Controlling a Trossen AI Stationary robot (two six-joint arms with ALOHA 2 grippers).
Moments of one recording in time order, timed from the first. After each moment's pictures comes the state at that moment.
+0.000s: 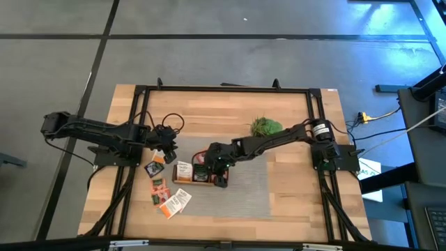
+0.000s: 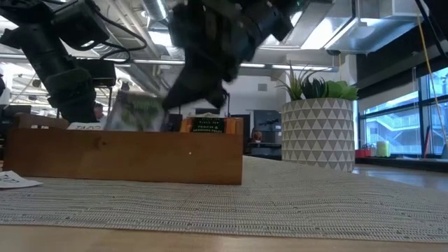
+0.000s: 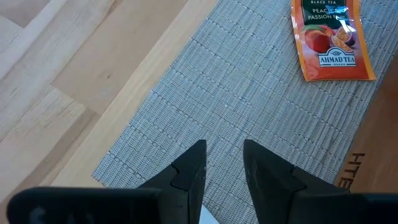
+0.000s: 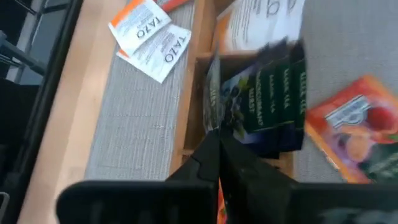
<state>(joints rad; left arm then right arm) 0.02 0.89 0.36 -0.47 -0.20 -0.51 0.12 2.07 1.50 -0.25 -0.22 0.23</state>
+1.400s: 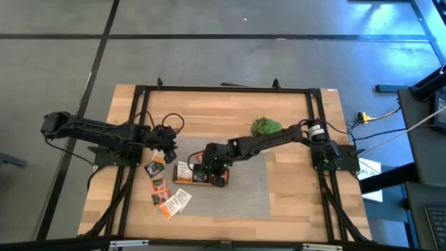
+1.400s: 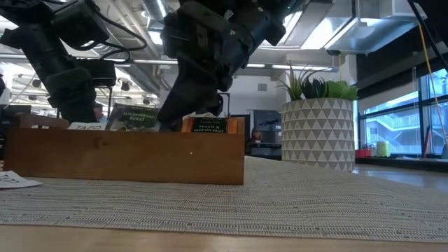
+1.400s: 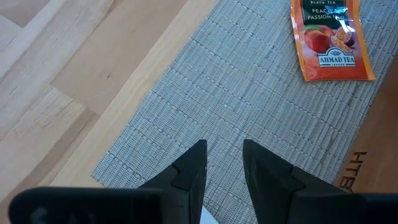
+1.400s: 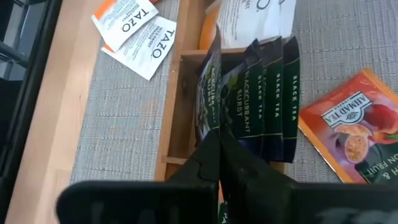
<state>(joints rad) 0.02 0.89 0.36 -0.47 -0.20 -0.51 0.12 2.12 1.57 -0.31 -0.21 0.23</state>
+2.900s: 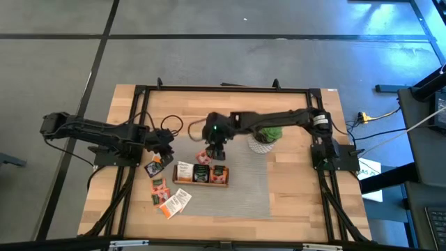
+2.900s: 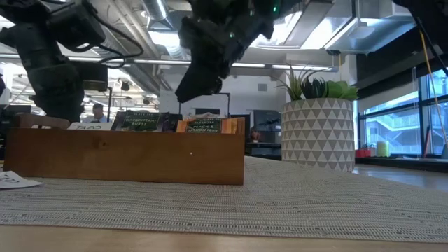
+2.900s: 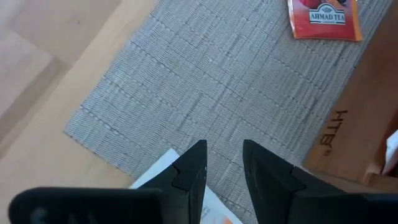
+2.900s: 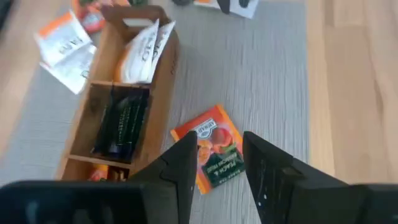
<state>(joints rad) 0.02 0.86 0.36 -0.57 -0.08 -0.57 -0.08 2.06 1.67 -0.48 -0.22 -0.06</state>
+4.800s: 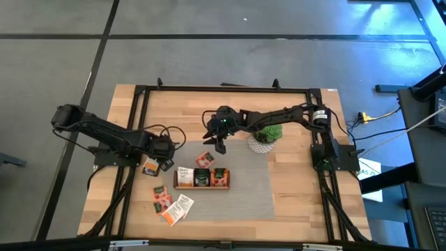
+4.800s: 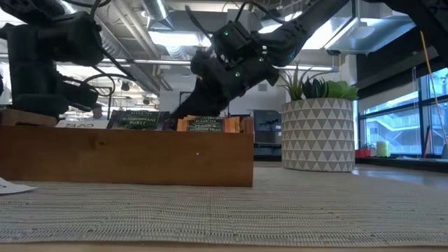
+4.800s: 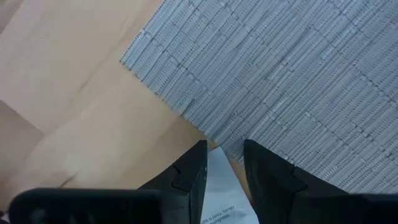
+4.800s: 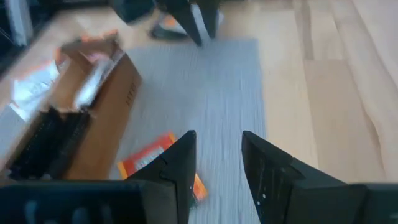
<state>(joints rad) -0.15 1.14 0.41 -0.76 -0.12 -0.93 -0.18 2.07 1.35 0.11 -0.38 -0.06</state>
